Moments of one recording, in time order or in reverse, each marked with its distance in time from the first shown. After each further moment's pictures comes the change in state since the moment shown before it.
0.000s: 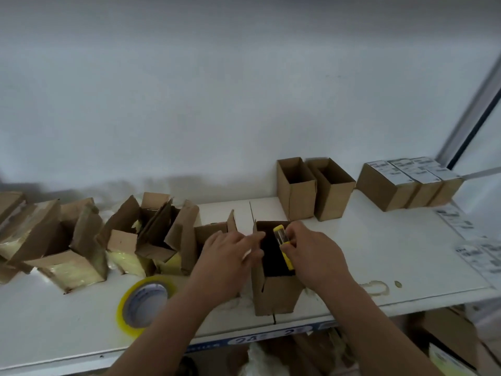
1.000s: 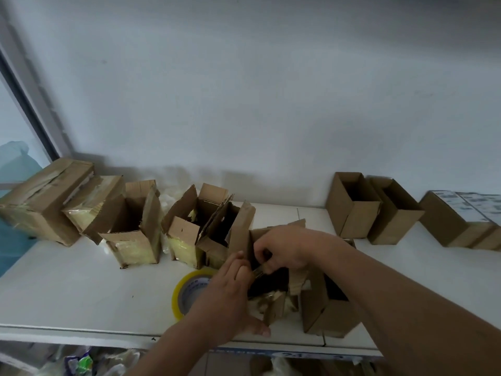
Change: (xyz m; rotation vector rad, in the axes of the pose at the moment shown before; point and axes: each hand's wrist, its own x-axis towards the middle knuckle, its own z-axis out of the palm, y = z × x) left_hand -0.063 -0.114 0.025 -0.084 -0.059 -0.004; right_hand 0.084 -0.134 0.038 -0.442 -0.662 -0.695
